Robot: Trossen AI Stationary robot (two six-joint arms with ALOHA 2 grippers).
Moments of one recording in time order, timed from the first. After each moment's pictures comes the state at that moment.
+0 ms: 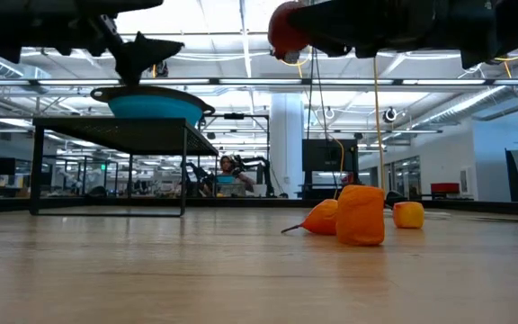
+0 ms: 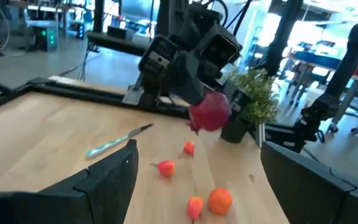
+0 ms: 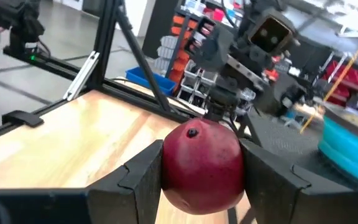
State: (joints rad) left arm -0.17 0.99 0.33 0.65 -0.05 -0.22; right arm 0.26 1.53 0.59 0.94 0.13 -0.34
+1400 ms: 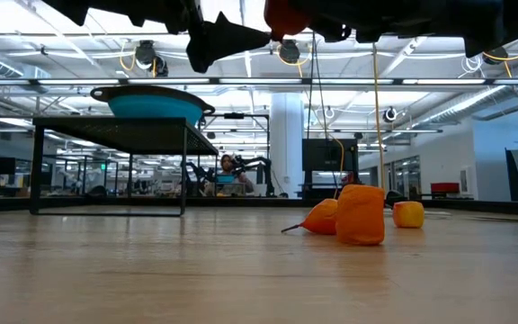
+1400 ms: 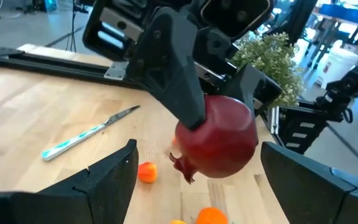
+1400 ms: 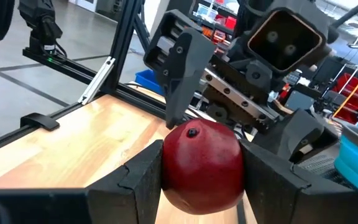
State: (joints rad) left arm -0.27 1.52 0.80 0.52 -0.16 -0.24; right arm 0.31 1.54 0.63 0.91 0.13 -0.37
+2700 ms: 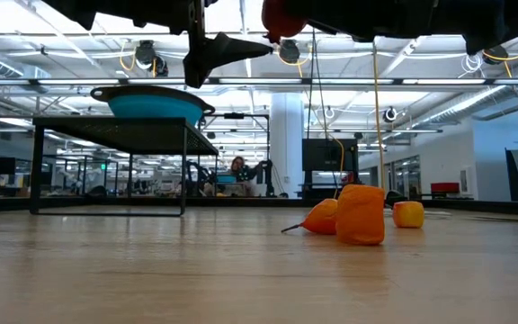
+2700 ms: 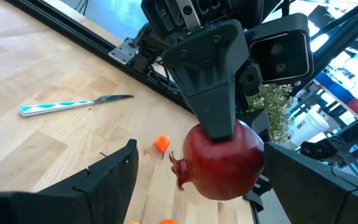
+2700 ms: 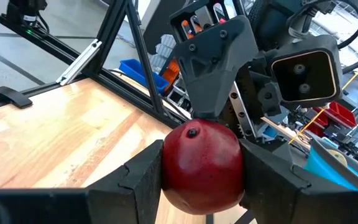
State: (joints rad) left arm -0.22 1.53 0.80 0.54 -0.15 -0.62; right arm 0.32 1.54 0.64 0.91 0.18 -0.52
